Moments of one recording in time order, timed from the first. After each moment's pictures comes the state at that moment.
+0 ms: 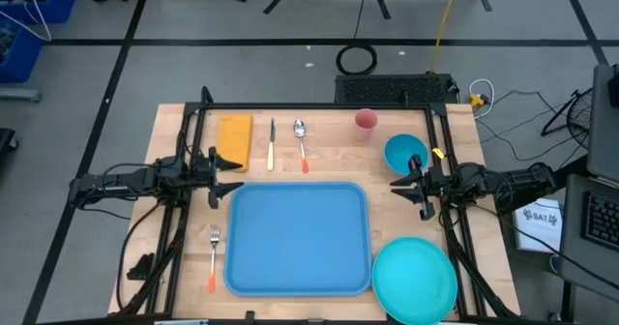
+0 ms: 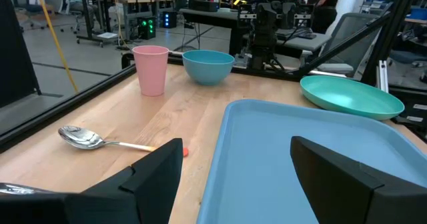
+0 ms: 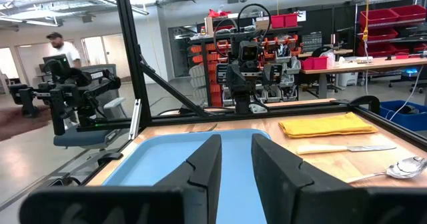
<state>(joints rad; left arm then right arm) 0.07 0.06 0.06 -0.10 -0.05 -0.11 0.14 0.02 0.02 0.13 0.05 0.11</state>
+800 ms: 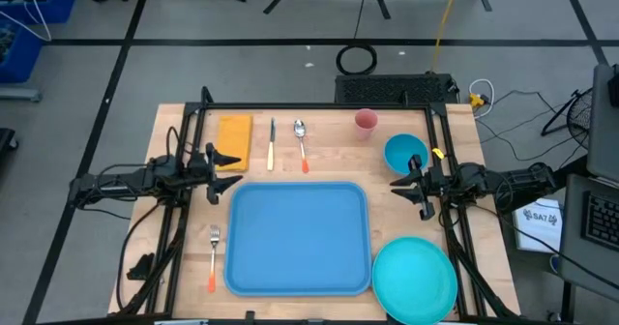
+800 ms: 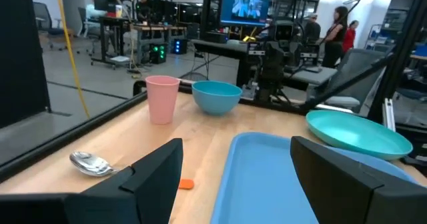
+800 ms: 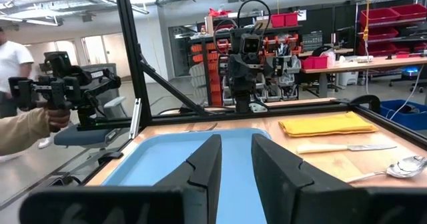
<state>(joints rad) 0.07 0.06 0.06 0.01 -0.11 -0.13 0.14 0.02 0.02 0.12 0.05 0.11</state>
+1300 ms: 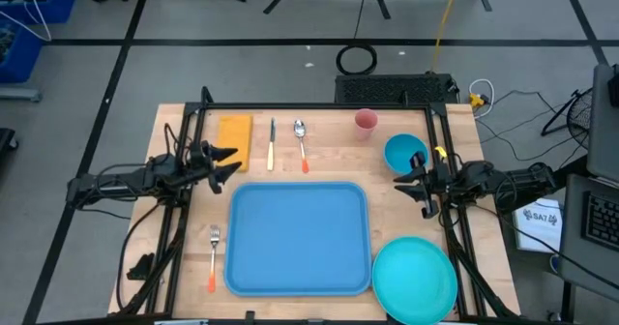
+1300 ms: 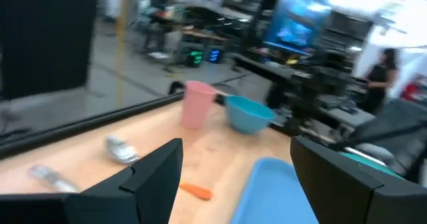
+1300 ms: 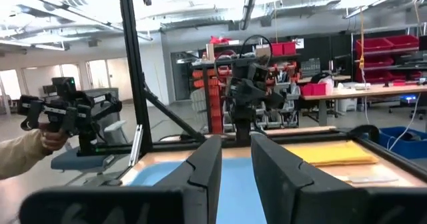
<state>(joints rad) 0.09 0.09 0.07 0.04 -0.29 -0.34 0.14 0.02 0.02 0.24 0.06 0.09</state>
